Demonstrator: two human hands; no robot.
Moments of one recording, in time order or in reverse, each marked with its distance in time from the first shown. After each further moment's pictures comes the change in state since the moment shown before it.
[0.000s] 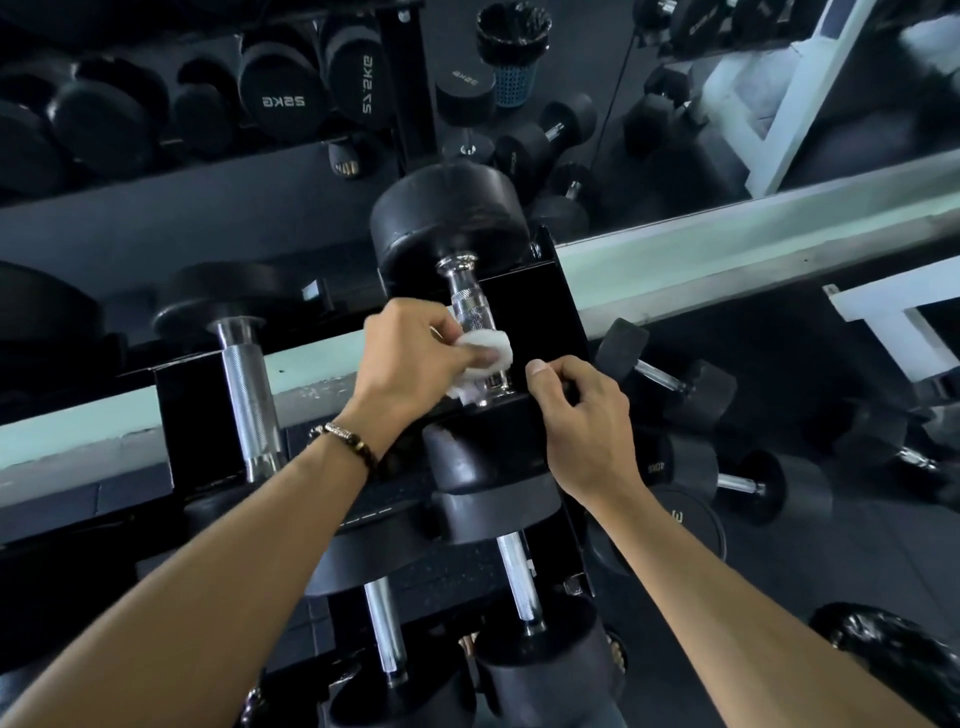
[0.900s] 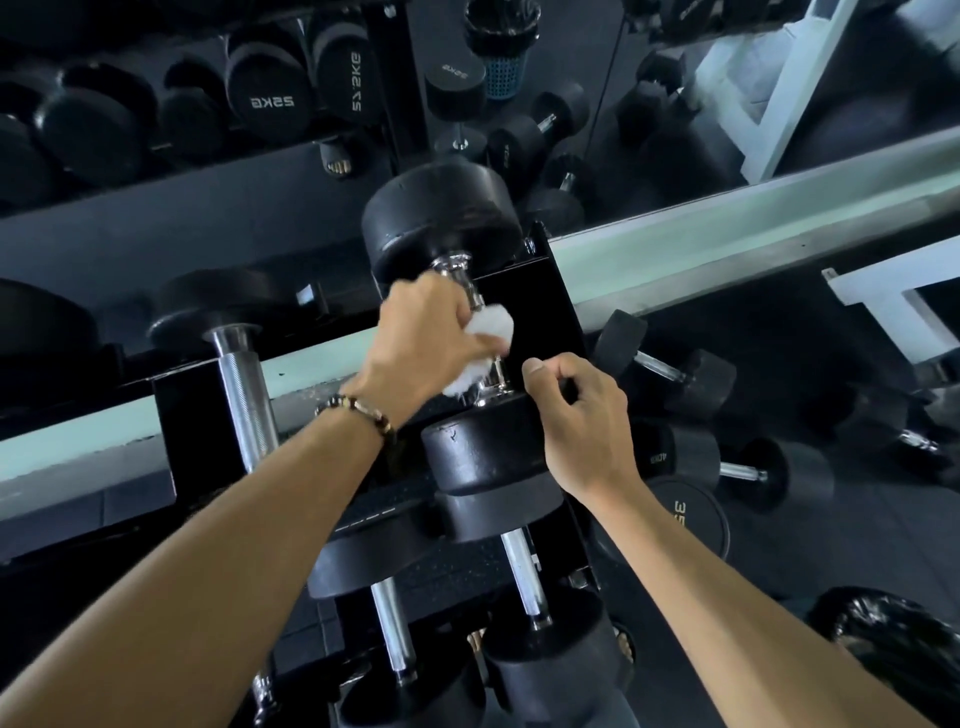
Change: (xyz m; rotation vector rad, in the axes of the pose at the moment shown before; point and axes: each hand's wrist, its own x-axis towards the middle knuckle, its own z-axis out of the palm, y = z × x) left_hand 0.017 0.021 -0.002 0.329 -0.109 0.144; right_hand 0.000 0.000 0.000 0.014 0.027 -0.020
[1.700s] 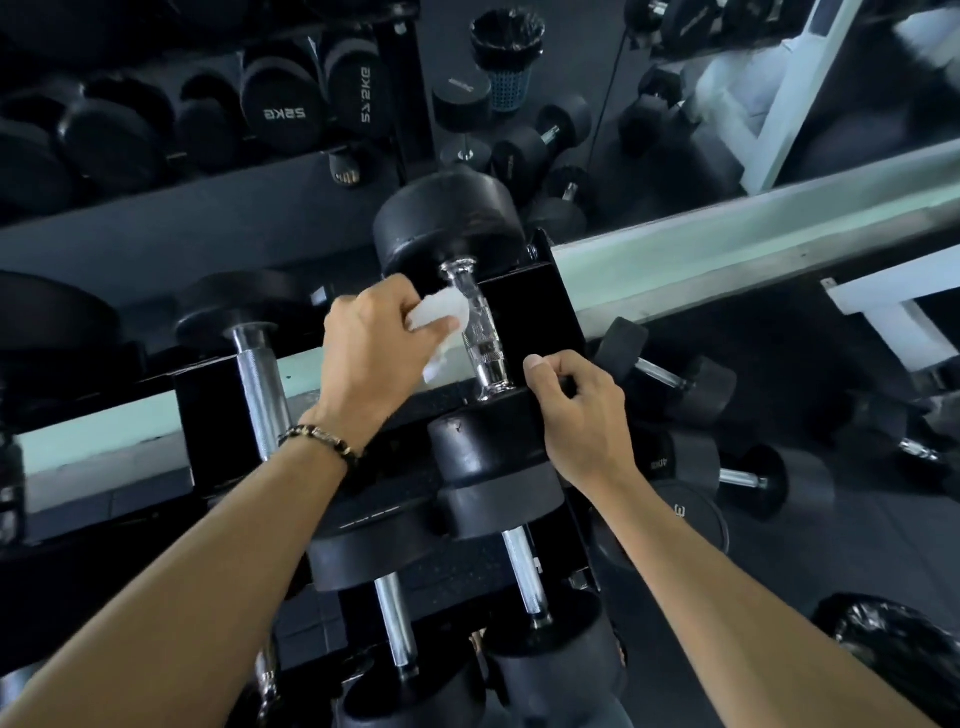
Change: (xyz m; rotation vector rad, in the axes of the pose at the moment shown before) left_hand -0.027 -0.026 -0.019 -0.005 0.351 0.001; right_hand -0.002 -0.006 -0.003 -0.019 -0.025 0.039
